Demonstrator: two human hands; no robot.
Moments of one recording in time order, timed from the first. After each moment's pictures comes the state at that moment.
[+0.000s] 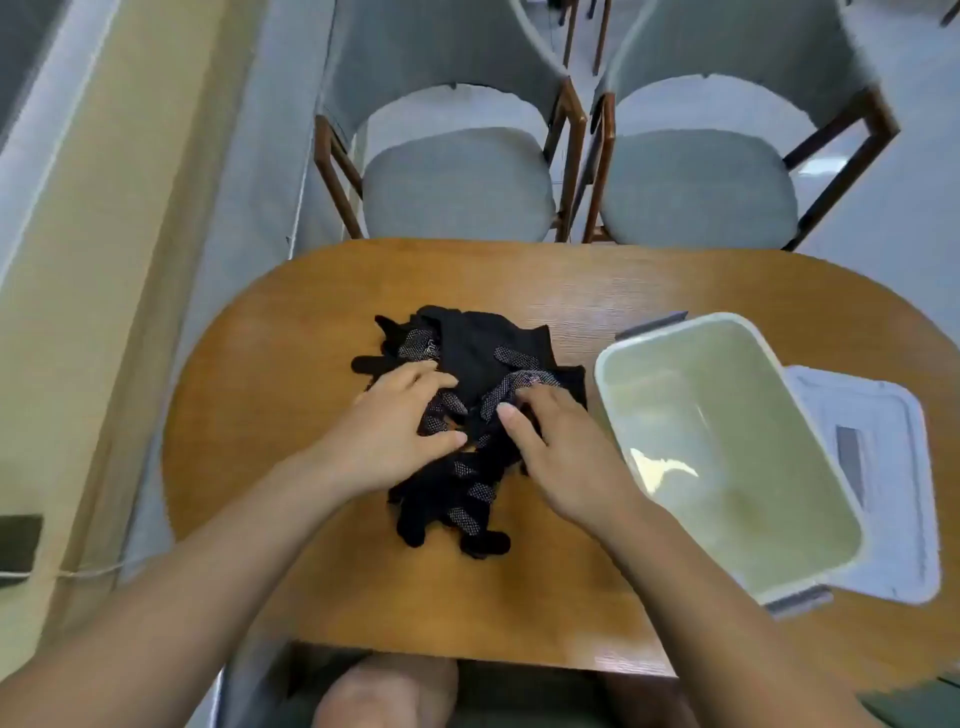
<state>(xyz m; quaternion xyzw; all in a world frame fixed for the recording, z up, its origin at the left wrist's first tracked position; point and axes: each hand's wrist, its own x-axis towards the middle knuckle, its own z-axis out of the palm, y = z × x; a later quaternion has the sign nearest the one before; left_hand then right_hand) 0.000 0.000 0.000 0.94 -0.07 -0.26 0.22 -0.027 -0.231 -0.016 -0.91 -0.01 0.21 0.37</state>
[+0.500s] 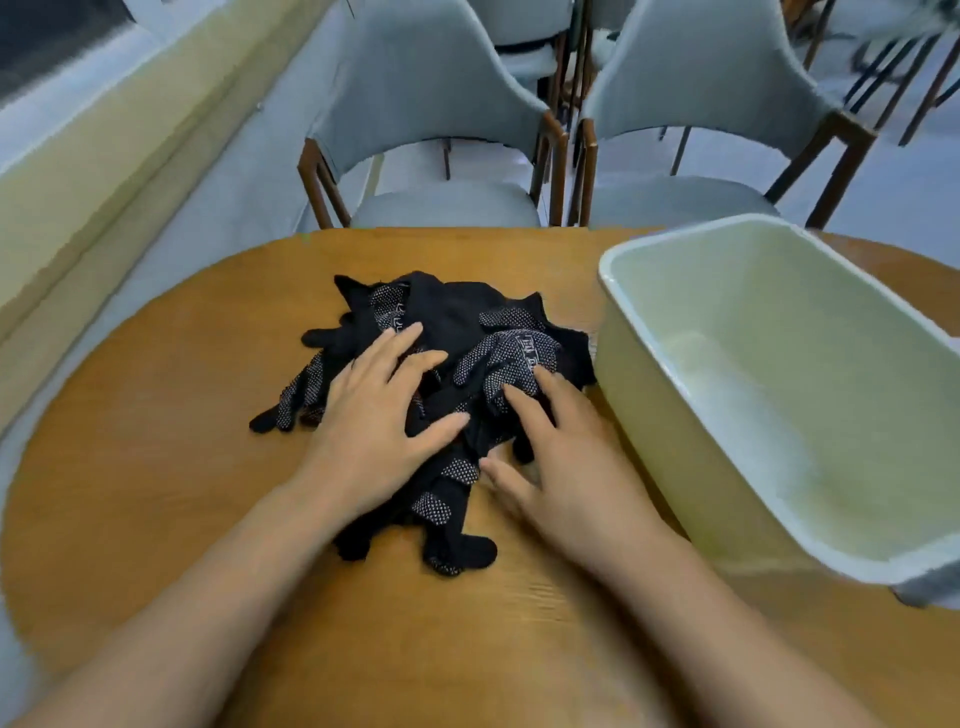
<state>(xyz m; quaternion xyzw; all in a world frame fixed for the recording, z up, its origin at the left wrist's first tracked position) -0.046 -0.018 -0.159 0.97 -0.11 0.06 0.19 -0.080 -0.250 -0.172 -0.97 -0.13 0.03 0.22</state>
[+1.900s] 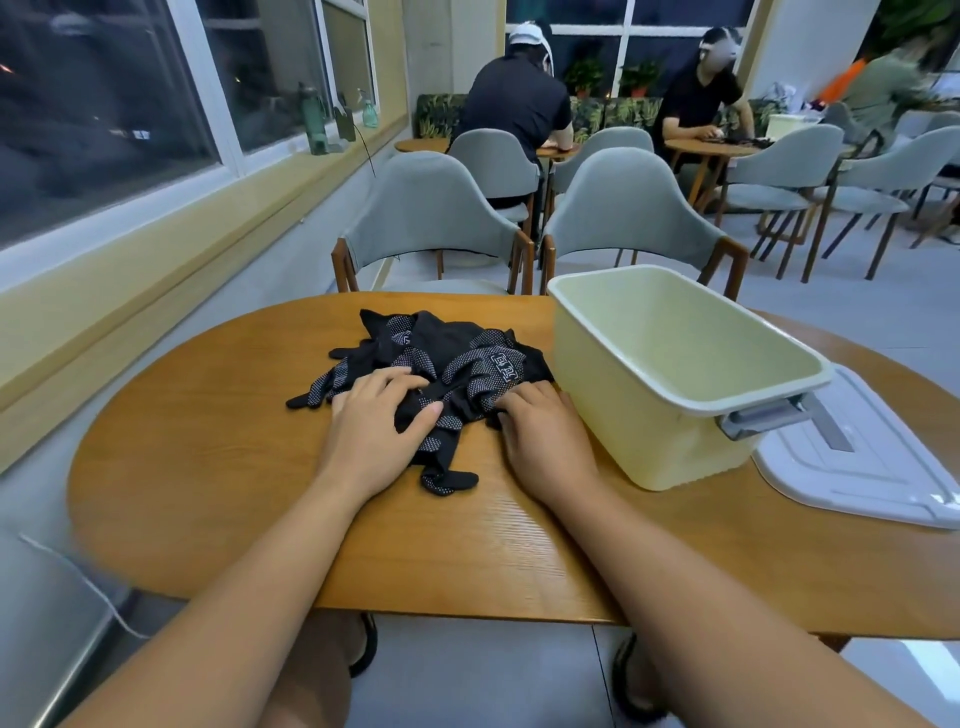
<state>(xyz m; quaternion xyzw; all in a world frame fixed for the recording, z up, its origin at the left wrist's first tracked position) -0.100 -0.013 -0.201 0.94 -0.08 0.23 0.25 -0.096 -0.254 -0.208 -0.95 -0.16 -0.23 0.15</state>
